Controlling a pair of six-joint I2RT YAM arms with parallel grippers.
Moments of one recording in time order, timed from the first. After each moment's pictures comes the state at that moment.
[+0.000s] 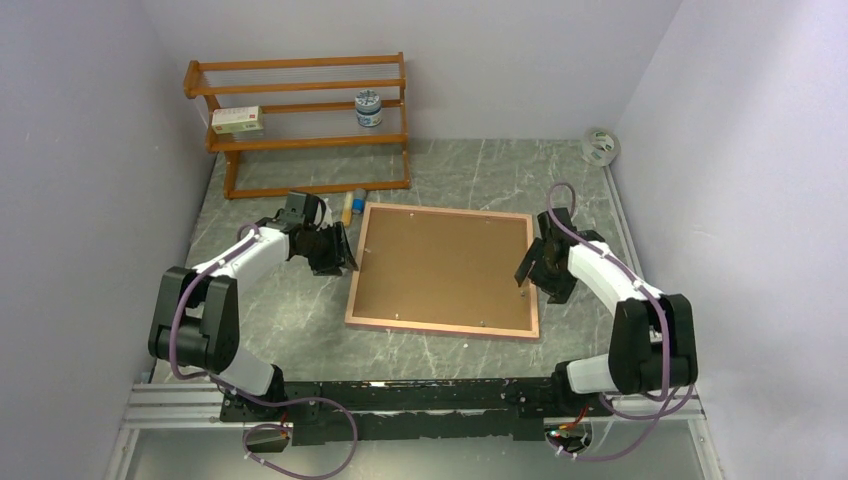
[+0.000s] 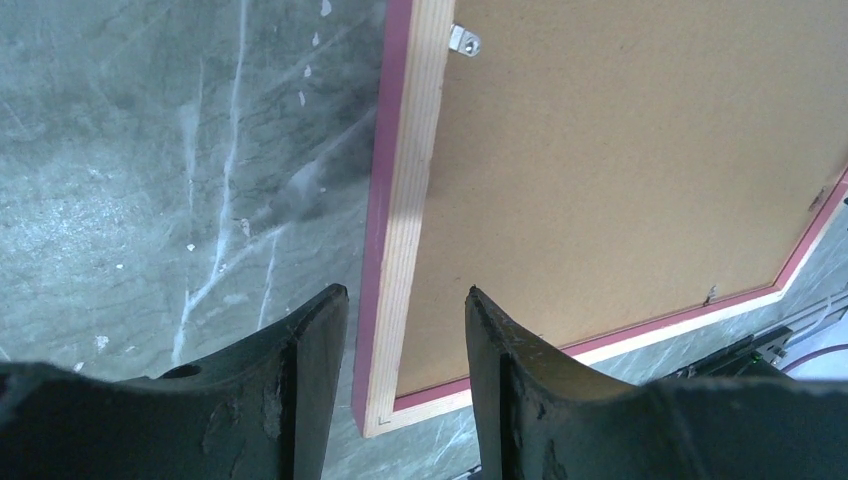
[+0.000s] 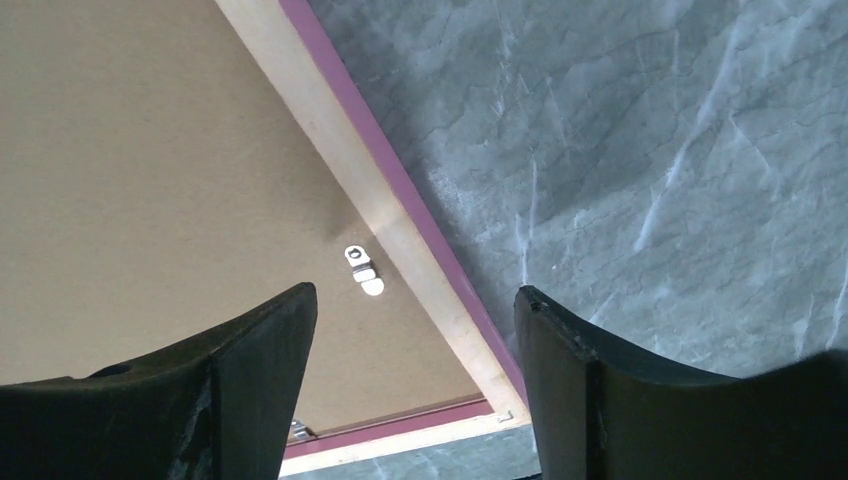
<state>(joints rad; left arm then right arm) -0.23 1.51 0.92 -0.48 0.33 -0.45 0.12 1.35 0.81 -0.74 0.13 0.70</state>
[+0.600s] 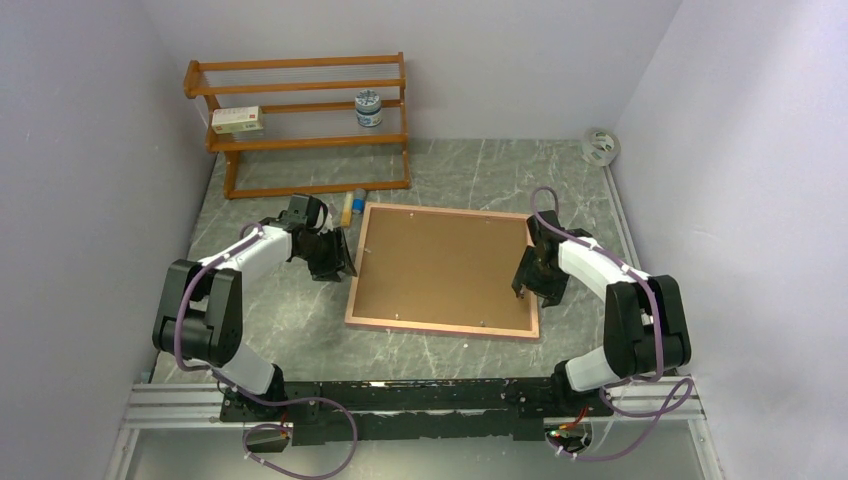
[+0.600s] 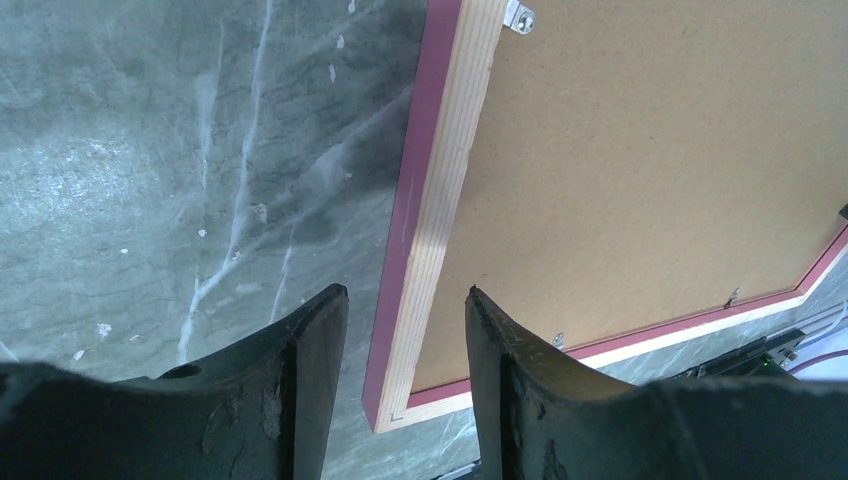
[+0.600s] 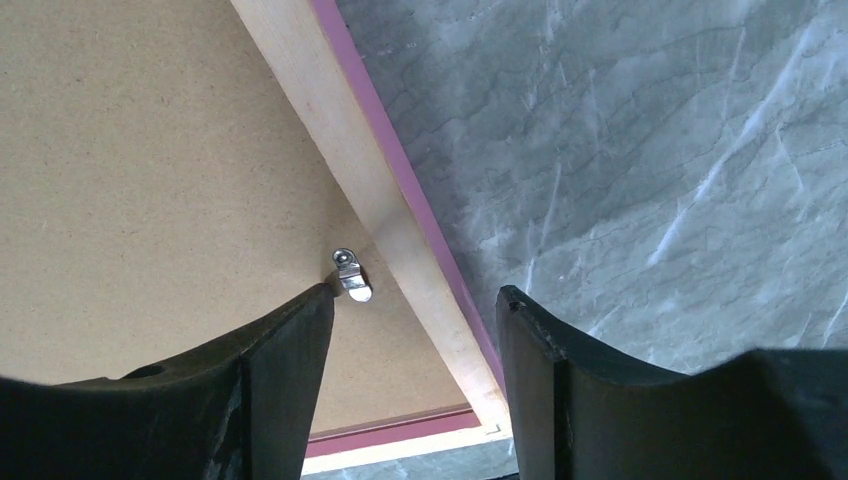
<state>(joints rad) -0.23 1.56 0.92 -0.51 0.31 -0.46 0.17 1.46 0.81 -0.73 0.13 0.62</state>
